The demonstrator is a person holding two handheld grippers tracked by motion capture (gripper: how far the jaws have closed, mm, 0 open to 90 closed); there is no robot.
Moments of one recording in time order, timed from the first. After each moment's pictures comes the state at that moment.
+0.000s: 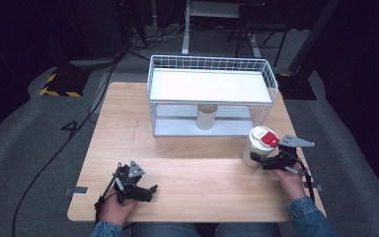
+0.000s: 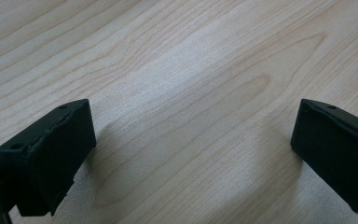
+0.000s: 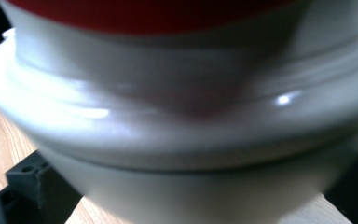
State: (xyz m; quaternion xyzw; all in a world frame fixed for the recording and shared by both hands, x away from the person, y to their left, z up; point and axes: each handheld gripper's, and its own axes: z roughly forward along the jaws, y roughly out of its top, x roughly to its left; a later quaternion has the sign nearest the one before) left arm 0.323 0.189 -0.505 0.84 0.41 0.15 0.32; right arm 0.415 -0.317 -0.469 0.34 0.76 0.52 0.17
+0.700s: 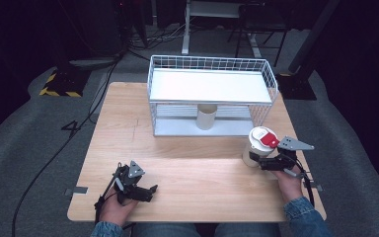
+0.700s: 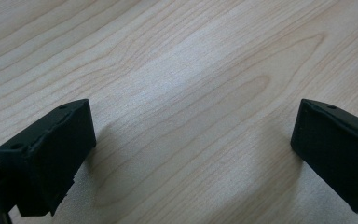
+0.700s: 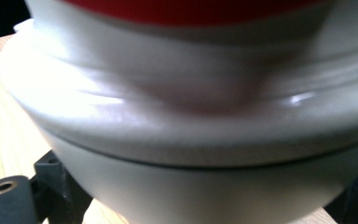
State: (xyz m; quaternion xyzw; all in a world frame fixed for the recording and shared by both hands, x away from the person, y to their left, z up) left arm 0.323 0.189 -0.505 0.84 0.41 0.15 0.32; right arm 0.408 -0.314 -0.469 0.33 0.76 0.52 0.20
